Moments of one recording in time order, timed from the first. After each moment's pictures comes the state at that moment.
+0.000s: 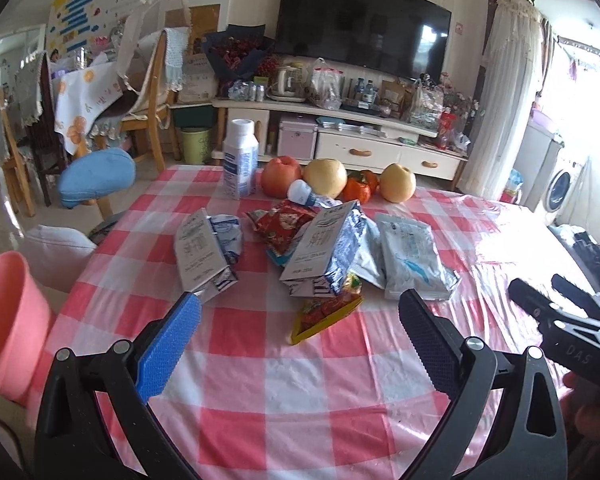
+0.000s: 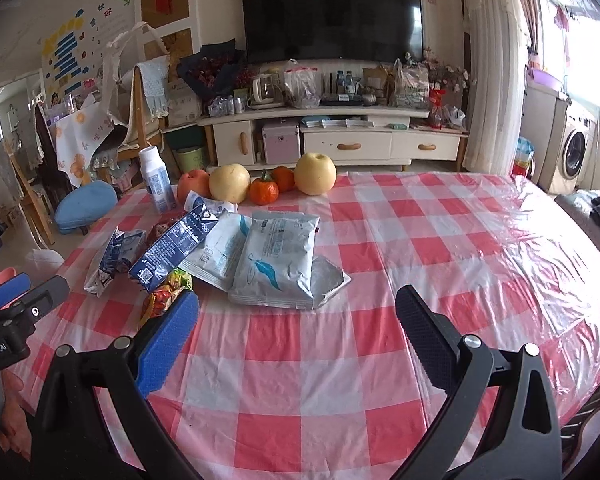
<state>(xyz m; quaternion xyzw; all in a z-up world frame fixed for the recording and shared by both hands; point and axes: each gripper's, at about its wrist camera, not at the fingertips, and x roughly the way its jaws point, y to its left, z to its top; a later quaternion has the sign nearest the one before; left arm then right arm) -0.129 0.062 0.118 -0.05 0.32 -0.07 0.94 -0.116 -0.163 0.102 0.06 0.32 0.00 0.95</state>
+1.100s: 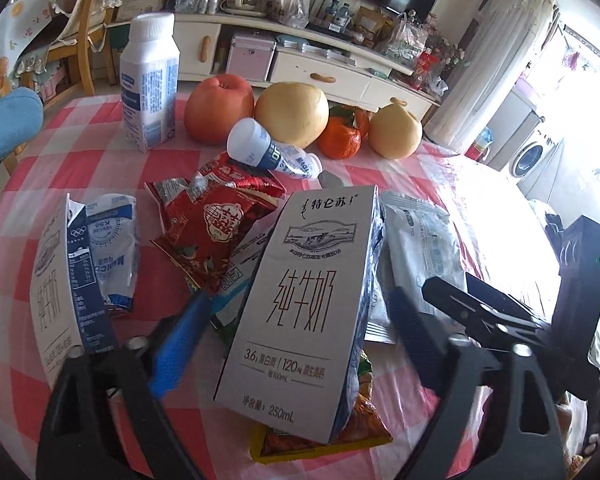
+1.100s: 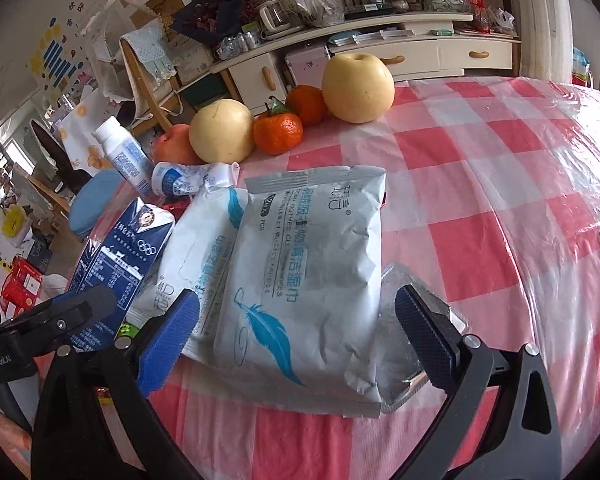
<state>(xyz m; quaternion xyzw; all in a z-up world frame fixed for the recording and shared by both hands) 0.042 0.042 0.047 -0.09 0.47 -0.16 0.86 0.047 -0.169 0.016 0.15 0.43 0.09 0.89</state>
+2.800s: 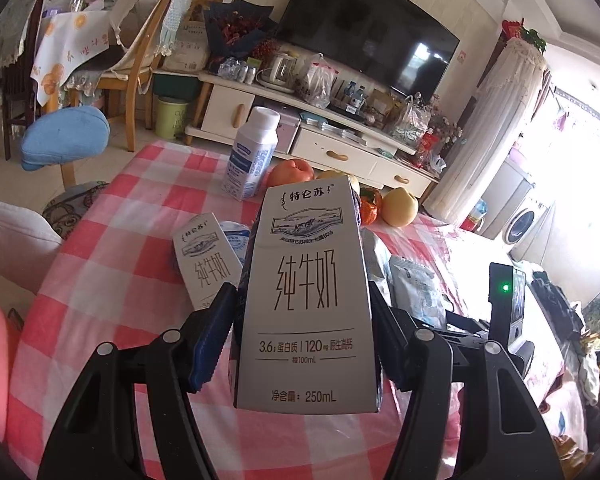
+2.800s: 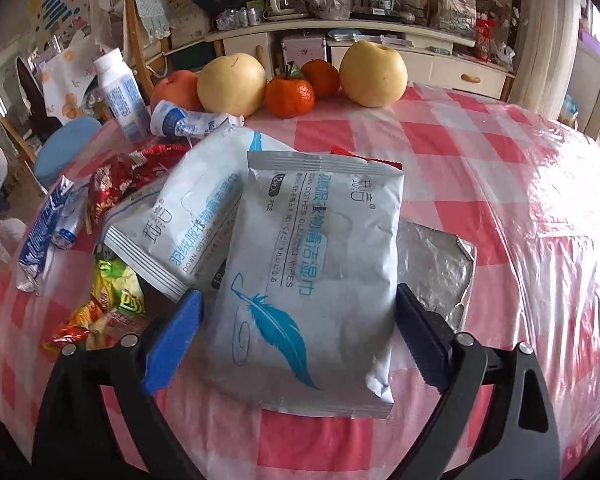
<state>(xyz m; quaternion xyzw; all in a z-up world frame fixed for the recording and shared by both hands) -0.062 0.152 0.097 -0.14 0.34 -0.13 0.92 0.026 -0.115 0.007 0.02 0.45 0.03 0.89</state>
